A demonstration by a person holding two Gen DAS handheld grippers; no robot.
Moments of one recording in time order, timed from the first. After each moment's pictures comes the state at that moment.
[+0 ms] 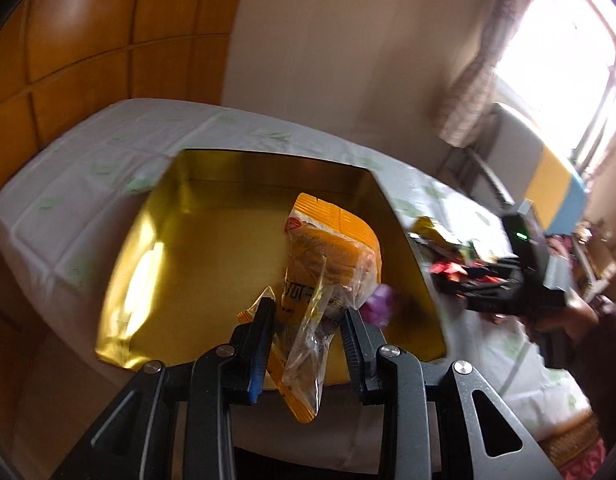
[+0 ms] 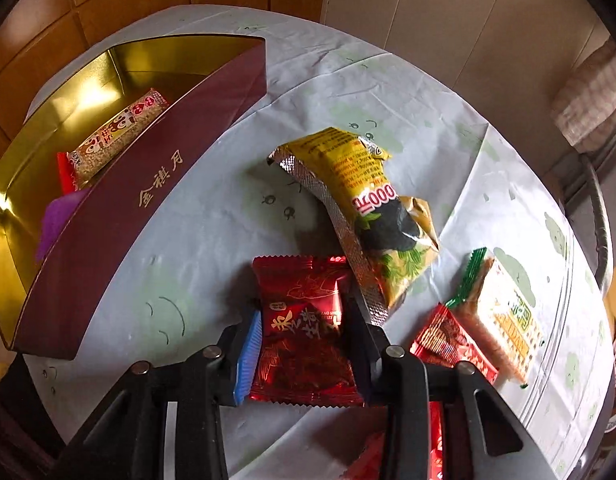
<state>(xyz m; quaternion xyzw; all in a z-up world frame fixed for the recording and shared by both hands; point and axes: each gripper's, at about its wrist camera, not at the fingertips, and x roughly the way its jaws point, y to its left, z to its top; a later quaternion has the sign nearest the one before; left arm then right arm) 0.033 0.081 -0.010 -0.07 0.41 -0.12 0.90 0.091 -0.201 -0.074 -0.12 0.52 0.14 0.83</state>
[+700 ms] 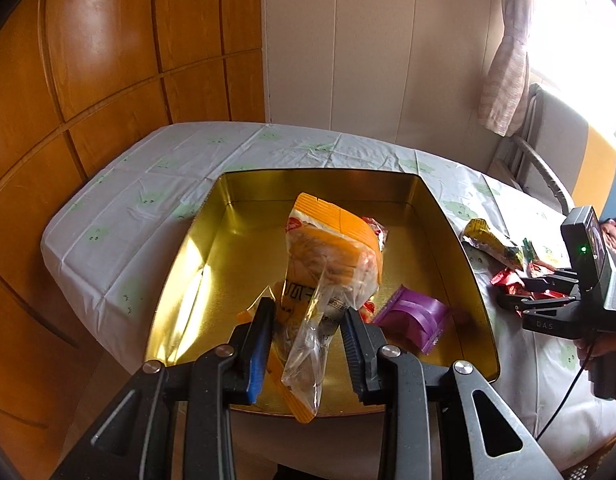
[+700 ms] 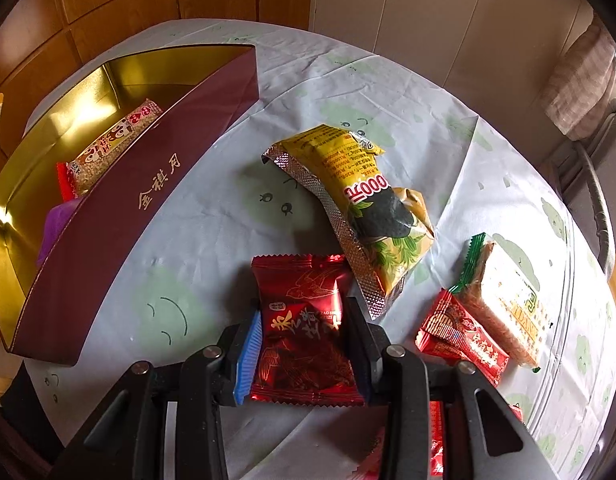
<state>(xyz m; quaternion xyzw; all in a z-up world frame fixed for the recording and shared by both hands) 0.043 0.062 -0.009 0.01 0.40 -0.04 0.92 0.086 -0.203 -0.076 -0.10 0.50 0.13 0.85</state>
